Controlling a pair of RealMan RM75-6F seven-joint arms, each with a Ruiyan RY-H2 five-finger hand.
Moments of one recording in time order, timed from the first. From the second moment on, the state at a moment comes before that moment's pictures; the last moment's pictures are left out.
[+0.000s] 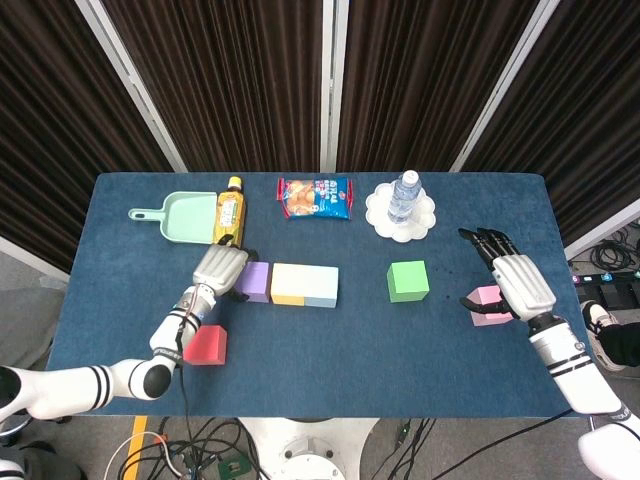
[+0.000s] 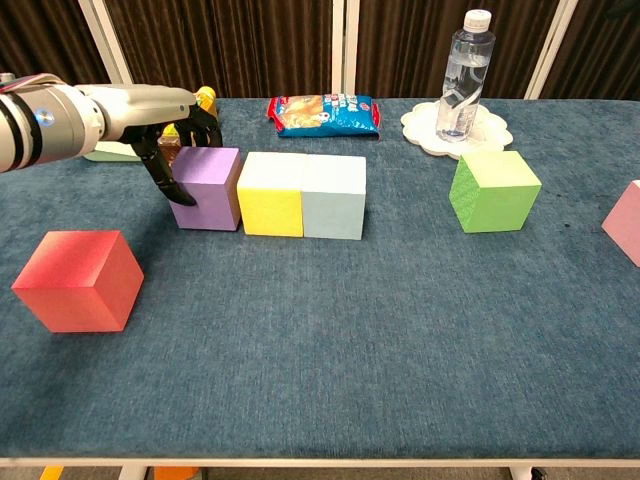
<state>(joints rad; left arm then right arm) -0.93 -1.51 -0.15 -1.47 0.75 0.86 0.47 0.49 -1.04 0.14 -1.65 -1.45 1.11 0.33</state>
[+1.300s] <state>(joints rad) -0.98 -1.55 -0.15 -1.45 0.69 0.85 0.50 0.47 -1.04 0.14 -1.63 -1.45 1.11 0.35</state>
